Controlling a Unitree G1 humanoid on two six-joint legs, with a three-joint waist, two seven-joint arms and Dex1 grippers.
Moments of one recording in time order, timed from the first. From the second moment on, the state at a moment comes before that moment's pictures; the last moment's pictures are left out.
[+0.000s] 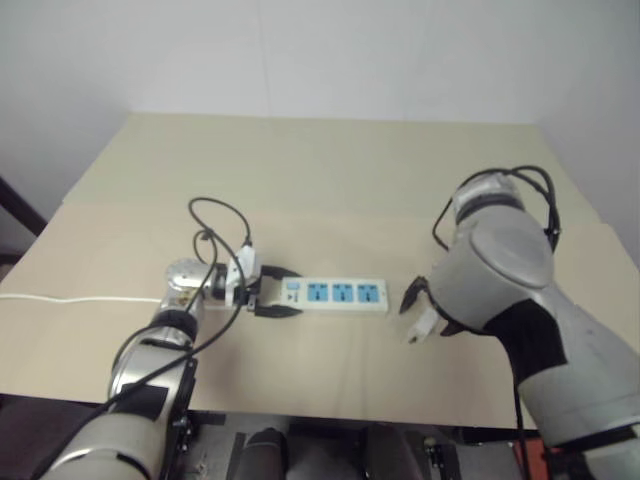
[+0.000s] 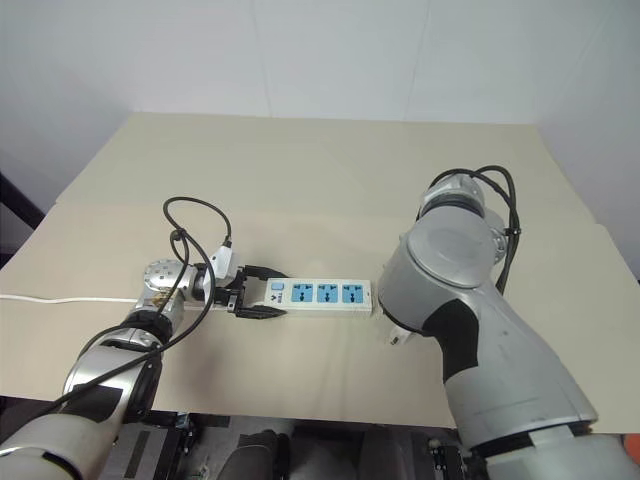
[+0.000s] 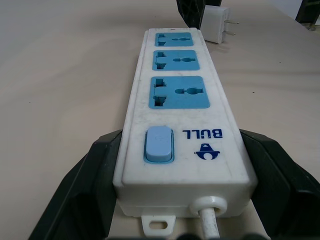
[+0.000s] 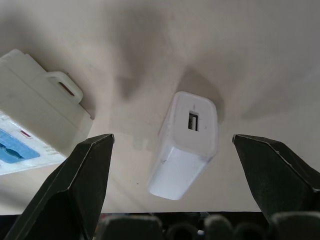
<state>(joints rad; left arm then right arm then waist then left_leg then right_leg) -0.87 0.39 -0.08 1.23 -0.19 -0.60 -1.61 -1.64 -0.17 1.05 2.07 0.50 1.60 1.08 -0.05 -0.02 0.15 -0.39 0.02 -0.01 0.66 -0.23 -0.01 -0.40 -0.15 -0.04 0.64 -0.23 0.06</state>
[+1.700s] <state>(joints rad) -0.86 0.40 -0.04 1.23 -0.16 -0.61 -1.61 -1.43 -0.49 0.24 2.07 1.08 -0.88 1.53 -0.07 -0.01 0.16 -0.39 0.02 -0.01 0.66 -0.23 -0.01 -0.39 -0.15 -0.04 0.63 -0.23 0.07</state>
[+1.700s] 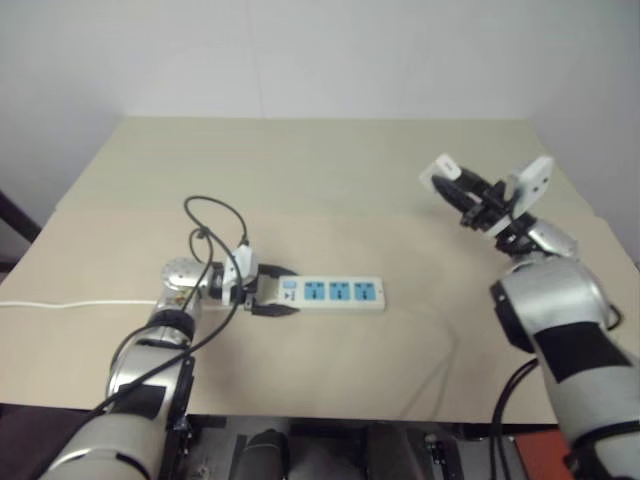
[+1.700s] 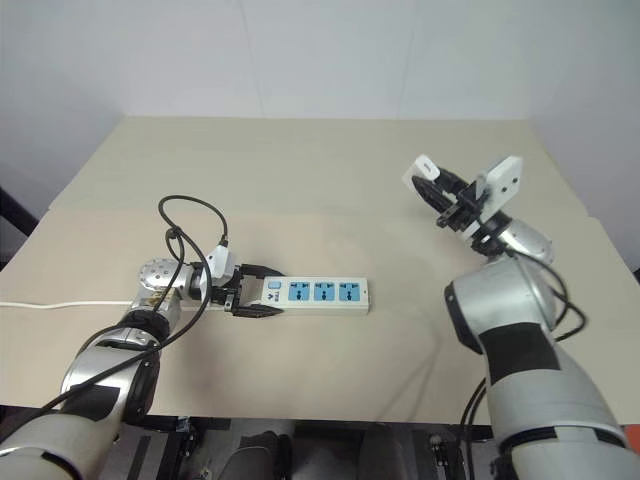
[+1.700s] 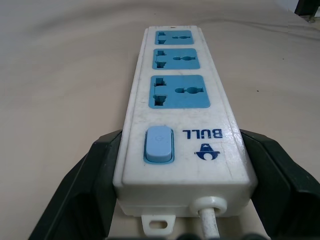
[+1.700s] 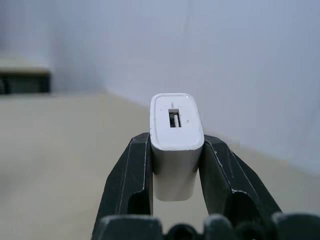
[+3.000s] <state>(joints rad) -0.86 0.42 -0.05 1.22 -0.16 -0.61 -1.61 -1.44 -0.35 -0.45 2.06 -0.16 -0.76 1.52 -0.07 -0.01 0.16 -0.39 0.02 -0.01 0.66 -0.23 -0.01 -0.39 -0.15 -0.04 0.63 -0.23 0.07</state>
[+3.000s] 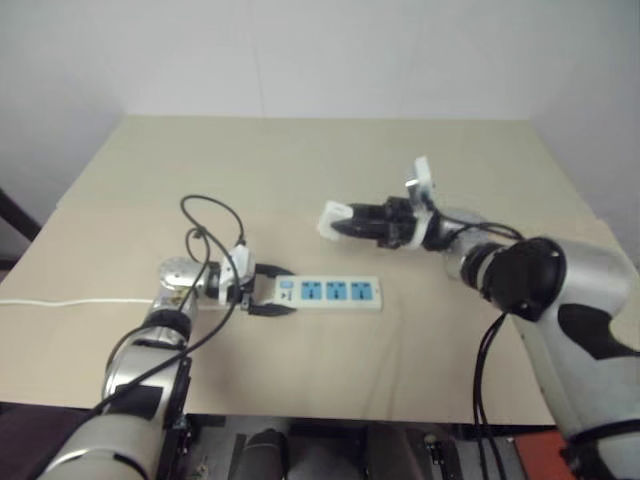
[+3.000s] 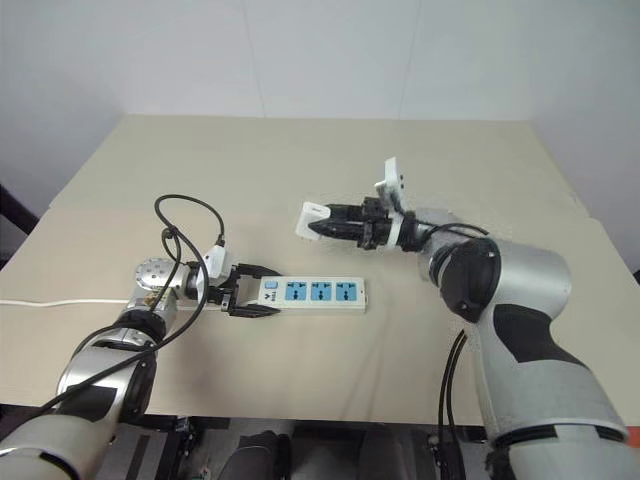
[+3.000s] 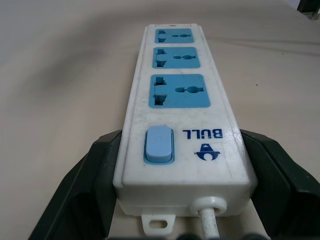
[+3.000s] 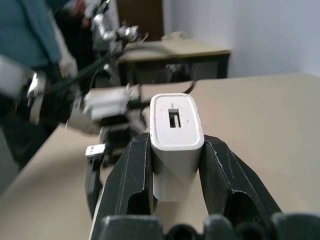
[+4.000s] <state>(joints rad) -0.90 0.42 -0.07 1.24 -0.15 -0.60 -1.61 -1.41 -0.37 -0.63 2.06 -0.61 -0.64 1.33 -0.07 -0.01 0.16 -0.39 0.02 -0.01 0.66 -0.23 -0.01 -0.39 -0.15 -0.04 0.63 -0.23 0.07</state>
